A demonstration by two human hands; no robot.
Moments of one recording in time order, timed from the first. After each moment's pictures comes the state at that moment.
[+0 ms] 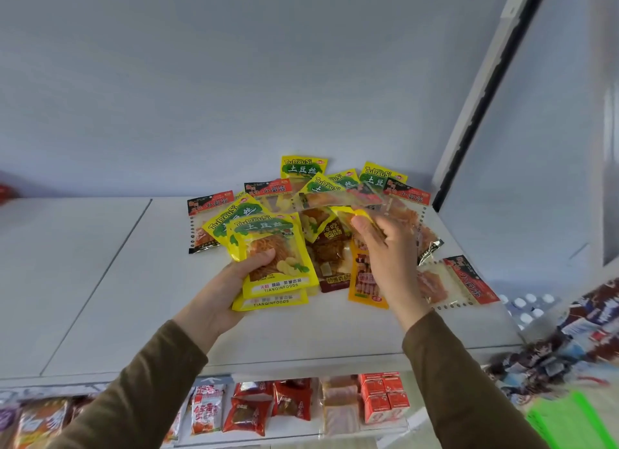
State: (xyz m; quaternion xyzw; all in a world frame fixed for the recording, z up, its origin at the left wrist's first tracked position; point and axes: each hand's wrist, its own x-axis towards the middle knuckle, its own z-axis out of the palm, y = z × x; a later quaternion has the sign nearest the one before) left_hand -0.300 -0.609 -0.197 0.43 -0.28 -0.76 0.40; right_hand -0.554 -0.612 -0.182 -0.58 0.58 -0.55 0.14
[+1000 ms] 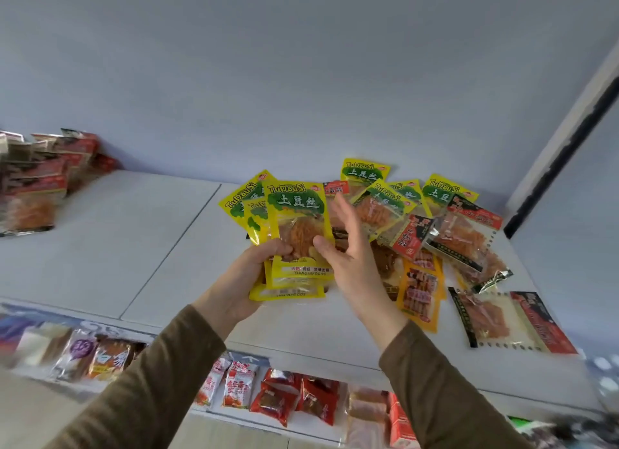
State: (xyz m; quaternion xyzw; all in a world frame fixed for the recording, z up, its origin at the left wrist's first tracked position) left_hand -0.265 -0.591 -0.181 0.43 -0.31 -0.70 0.48; right_hand -0.447 -0.615 -0.182 -0.64 0.41 -0.49 0.43
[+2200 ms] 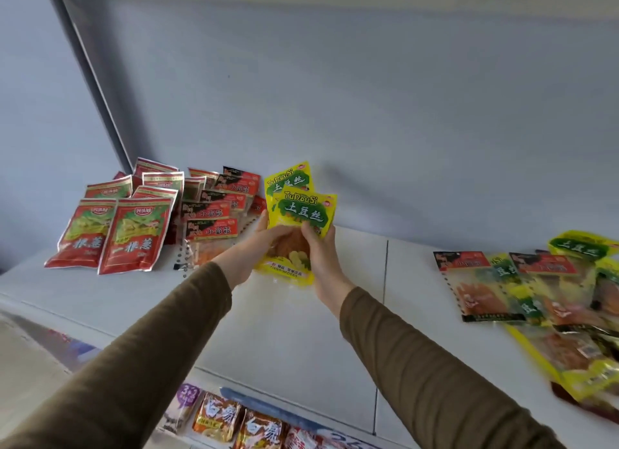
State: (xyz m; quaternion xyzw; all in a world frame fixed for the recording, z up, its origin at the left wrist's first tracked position) left_hand 0.155 -0.711 -0.166 0.60 -0.42 -0.51 0.46; right_hand 0.027 -0.746 -0.208 -0.44 0.42 -0.48 0.63
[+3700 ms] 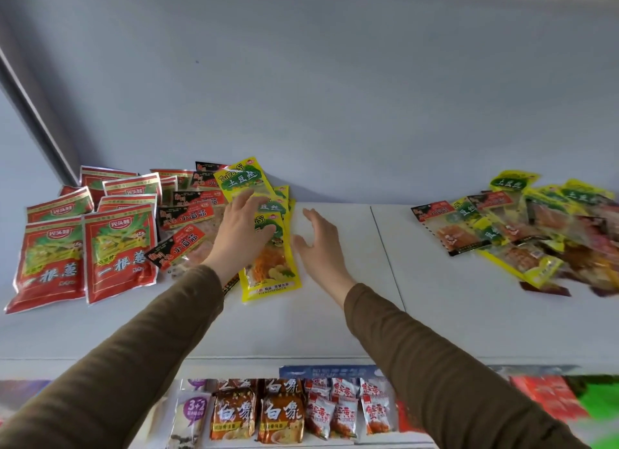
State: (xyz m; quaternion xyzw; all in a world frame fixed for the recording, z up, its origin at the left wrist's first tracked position) left_hand 0.229 -0.704 -0.178 0.60 -0.72 -0.13 0.31; right_hand 0.054 -0.694 -0.215 -0.65 0.60 -0.39 0.25
